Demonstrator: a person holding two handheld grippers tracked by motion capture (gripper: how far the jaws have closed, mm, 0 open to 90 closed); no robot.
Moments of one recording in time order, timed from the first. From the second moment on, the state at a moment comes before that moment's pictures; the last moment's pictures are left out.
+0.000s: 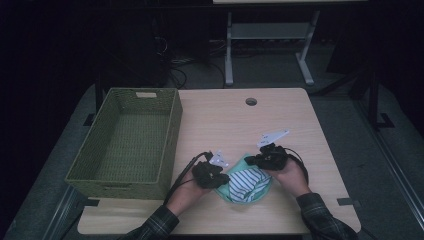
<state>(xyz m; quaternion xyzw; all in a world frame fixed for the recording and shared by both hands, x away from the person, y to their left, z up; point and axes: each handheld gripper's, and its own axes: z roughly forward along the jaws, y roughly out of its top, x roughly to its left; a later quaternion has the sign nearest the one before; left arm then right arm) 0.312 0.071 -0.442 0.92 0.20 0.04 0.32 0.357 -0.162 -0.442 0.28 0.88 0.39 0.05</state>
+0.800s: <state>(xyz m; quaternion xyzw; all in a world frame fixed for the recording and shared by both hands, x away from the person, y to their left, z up) 0.297 0.081 -0.433 0.92 0.21 0.03 0.33 0.368 -0.186 -0.452 0.31 0.87 0.38 0.06</state>
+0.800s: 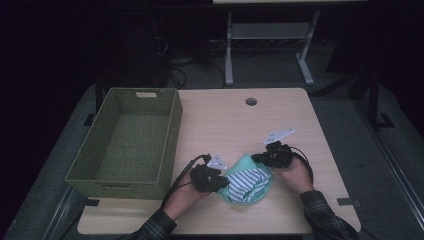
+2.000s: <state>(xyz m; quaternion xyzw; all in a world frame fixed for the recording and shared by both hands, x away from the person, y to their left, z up) 0.355 0.069 -0.449 0.92 0.25 0.06 0.29 0.354 -0.219 -0.462 0.34 0.88 0.34 0.06</state>
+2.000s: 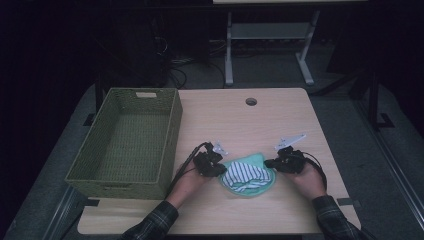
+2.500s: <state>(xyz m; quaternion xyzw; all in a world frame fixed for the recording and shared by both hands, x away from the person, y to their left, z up) 0.395 0.057 -0.453 0.92 0.25 0.06 0.30 0.328 -0.224 -0.463 0.33 0.88 0.34 0.05</state>
